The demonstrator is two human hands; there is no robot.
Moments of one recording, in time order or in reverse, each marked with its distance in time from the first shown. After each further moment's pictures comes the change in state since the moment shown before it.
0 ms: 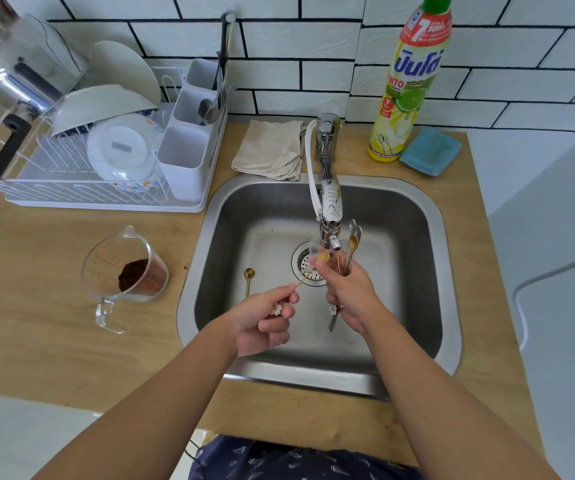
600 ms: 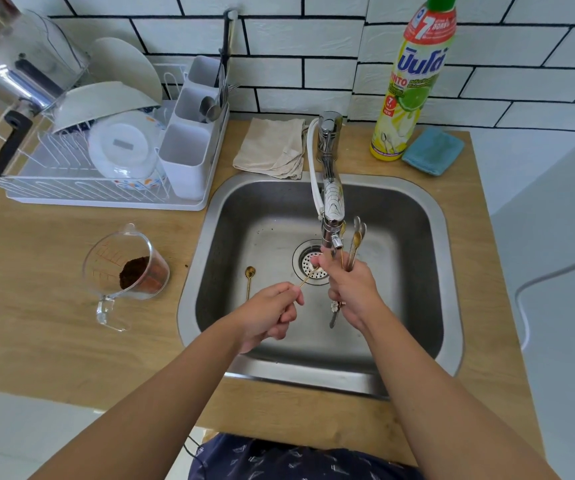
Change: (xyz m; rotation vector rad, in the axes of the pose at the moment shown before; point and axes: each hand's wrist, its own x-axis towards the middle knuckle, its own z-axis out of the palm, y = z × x) left_hand 0.006 -0.004 0.001 0.519 0.142 0.186; right_hand 0.000 -0.006 0.003 0.024 0.038 0.001
